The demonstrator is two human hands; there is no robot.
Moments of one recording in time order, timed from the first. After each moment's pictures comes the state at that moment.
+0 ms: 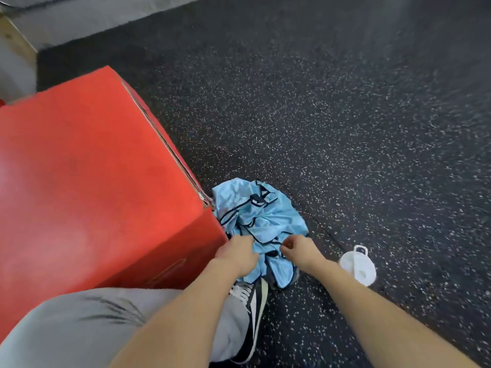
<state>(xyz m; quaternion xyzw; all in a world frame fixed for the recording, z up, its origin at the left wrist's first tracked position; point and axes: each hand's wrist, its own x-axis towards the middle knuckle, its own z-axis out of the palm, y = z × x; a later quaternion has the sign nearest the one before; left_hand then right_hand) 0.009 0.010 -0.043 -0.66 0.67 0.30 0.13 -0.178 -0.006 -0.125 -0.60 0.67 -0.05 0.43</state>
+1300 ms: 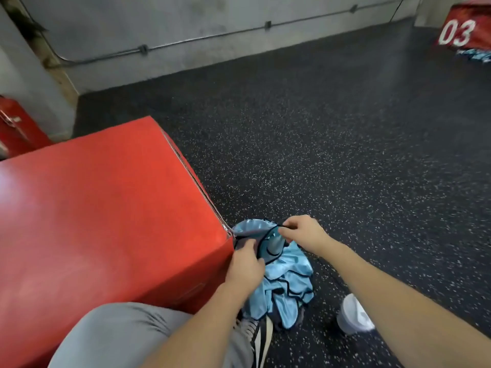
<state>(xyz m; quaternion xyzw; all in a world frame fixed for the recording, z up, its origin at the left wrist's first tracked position) 0.008 0.016 0.013 -0.73 0.58 0.31 -0.15 -0.173 -0.067 0.017 -0.69 0.59 -0.18 0.38</state>
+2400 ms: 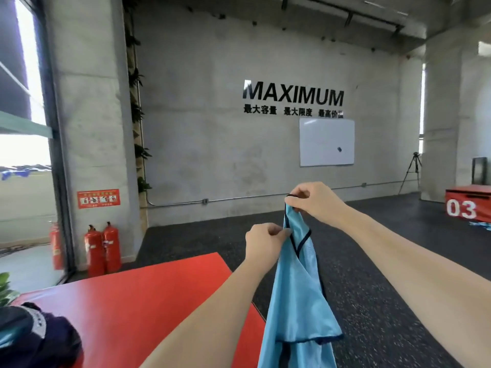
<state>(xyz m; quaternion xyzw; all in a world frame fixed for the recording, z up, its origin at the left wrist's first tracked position) 0.072 0.103 0.397 -0.58 0.60 0.17 -0.52 -0.087 0.062 0.479 -0.81 0.40 -0.42 0.12</state>
